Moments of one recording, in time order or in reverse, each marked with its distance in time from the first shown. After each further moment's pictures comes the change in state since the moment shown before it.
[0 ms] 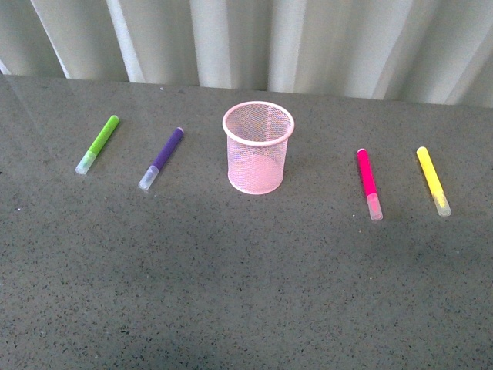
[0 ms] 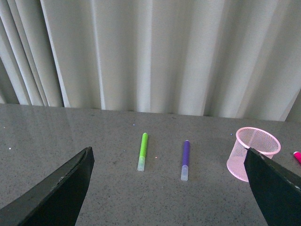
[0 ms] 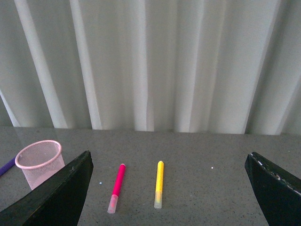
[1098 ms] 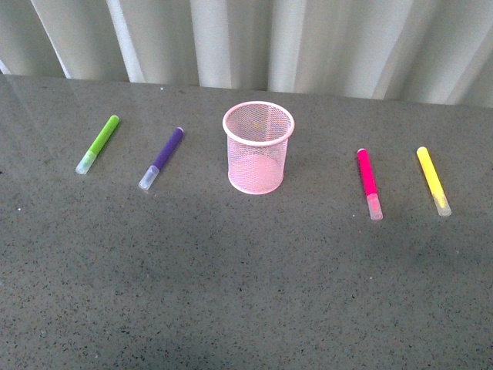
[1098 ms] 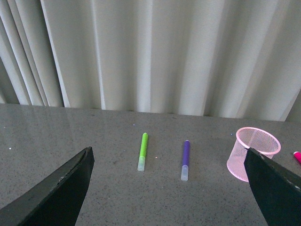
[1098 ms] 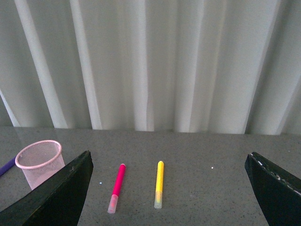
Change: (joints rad) left arm 0.000 0.000 0.000 0.000 0.000 0.000; right arm 0.000 0.000 0.000 0.000 0.000 0.000
